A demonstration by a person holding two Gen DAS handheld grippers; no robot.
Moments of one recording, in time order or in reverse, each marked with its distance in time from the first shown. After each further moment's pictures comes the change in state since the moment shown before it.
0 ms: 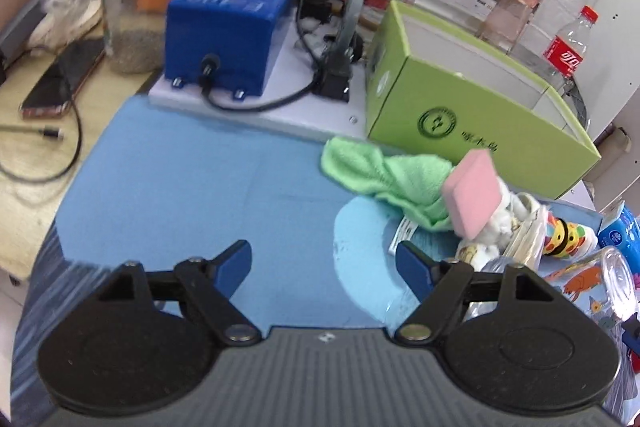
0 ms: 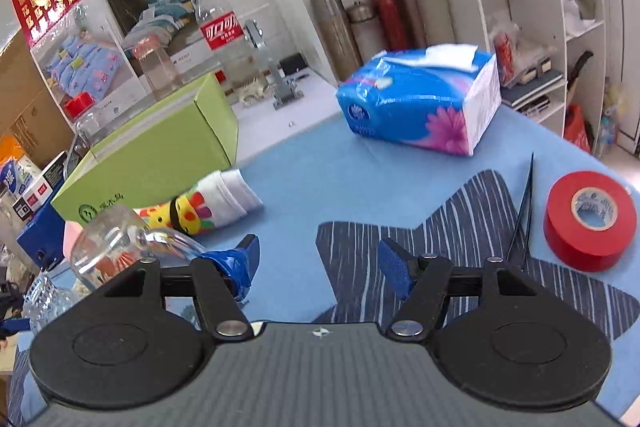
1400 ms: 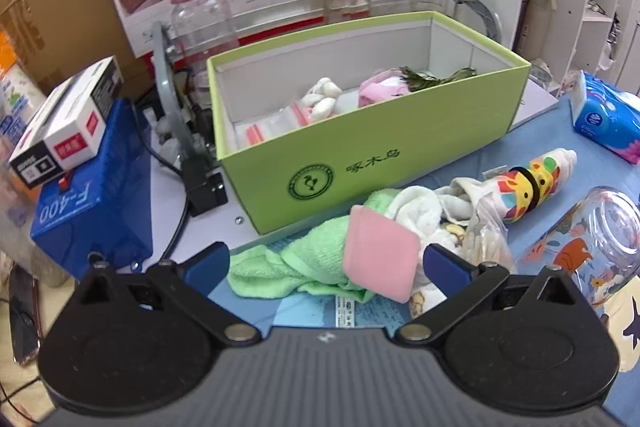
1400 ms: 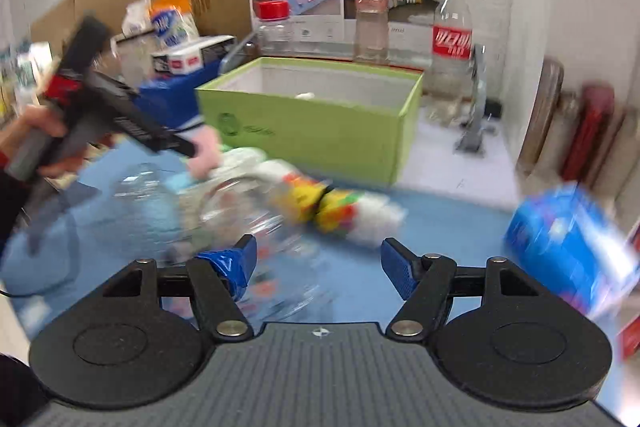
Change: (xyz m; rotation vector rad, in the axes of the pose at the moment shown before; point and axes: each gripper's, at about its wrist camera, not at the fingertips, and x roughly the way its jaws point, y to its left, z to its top) left arm 0.032 -0.095 0.047 0.591 0.025 -0.056; right arm -0.025 0.075 0.024 -0.585 0.123 0.358
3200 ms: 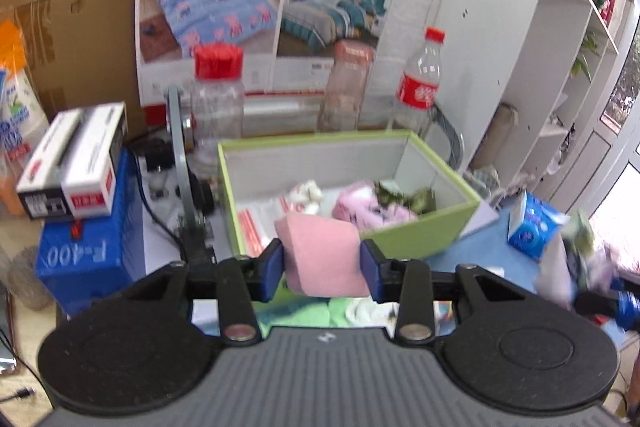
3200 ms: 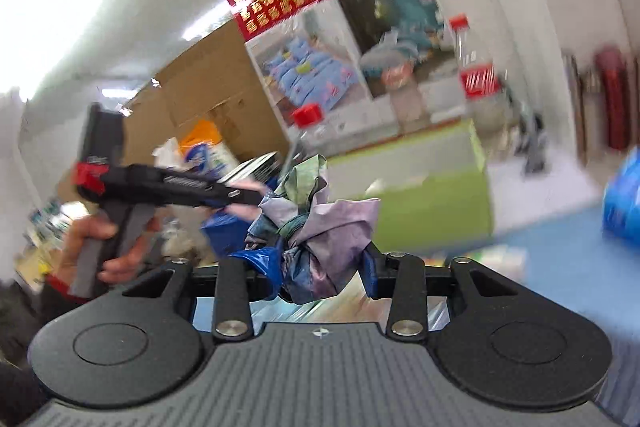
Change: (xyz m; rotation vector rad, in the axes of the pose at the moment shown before) left arm -0.062 0.056 0.047 -0.197 -0.183 -0.199; right arm 0.003 0.034 0.053 0.249 -0.294 0.097
